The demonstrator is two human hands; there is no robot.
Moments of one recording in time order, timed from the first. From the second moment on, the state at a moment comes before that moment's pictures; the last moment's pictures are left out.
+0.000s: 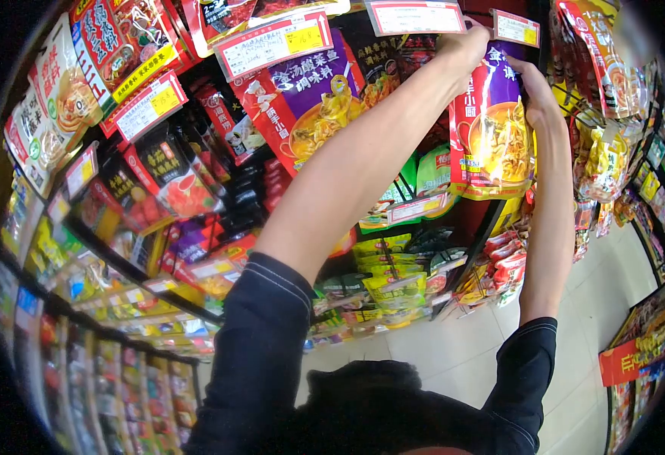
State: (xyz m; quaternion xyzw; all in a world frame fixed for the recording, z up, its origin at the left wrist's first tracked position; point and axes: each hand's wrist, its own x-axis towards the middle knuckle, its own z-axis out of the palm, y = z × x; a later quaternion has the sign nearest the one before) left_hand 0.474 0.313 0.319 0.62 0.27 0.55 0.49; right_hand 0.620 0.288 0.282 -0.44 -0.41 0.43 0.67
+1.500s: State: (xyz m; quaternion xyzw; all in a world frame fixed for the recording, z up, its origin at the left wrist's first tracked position) left_hand 0.105 0.035 0.168 0.67 -0.07 0.70 0.24; right_hand 0.346 0.079 0.051 -0.20 -0.69 0.52 0.47
